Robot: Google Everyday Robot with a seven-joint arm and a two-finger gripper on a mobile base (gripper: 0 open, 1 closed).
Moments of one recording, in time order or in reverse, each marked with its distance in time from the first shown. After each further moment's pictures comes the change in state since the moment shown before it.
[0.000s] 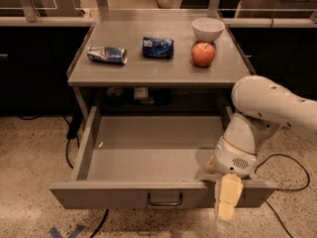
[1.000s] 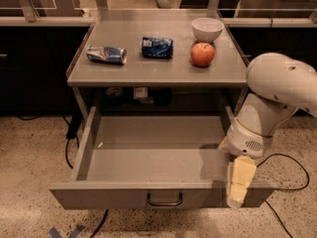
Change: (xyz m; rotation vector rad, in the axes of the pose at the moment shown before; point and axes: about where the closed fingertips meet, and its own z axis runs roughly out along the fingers) arm 0.015 -0.020 -0.051 0.154 0.046 0.027
